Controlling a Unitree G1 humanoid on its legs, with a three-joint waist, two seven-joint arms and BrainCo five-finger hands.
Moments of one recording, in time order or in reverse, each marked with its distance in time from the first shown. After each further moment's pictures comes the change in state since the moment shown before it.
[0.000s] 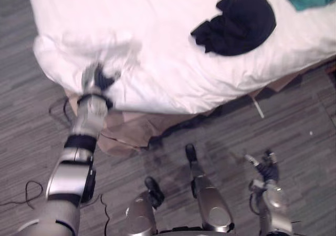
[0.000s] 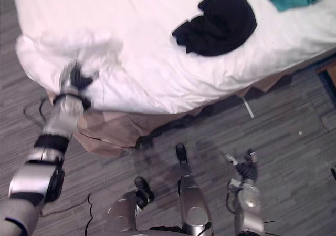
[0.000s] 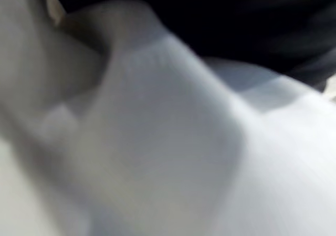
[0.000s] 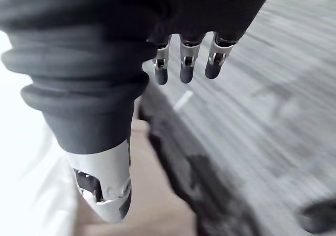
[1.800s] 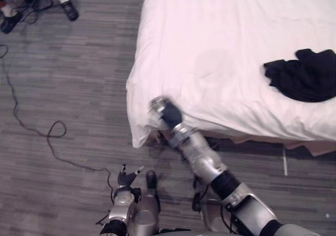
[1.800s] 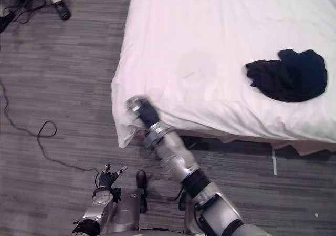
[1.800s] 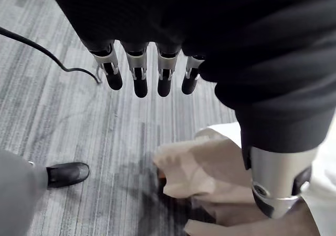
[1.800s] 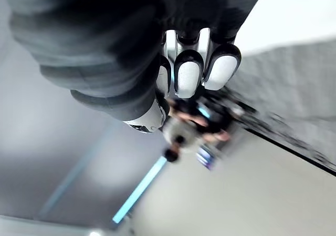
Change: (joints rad) left arm 0.482 -0.415 -0.005 0.122 -0.497 -0.010 0.062; right arm -0.637 0.116 0.689 0.063 0.696 -0.075 0.370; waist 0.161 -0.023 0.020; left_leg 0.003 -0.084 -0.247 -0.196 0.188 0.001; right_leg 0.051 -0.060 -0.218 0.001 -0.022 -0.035
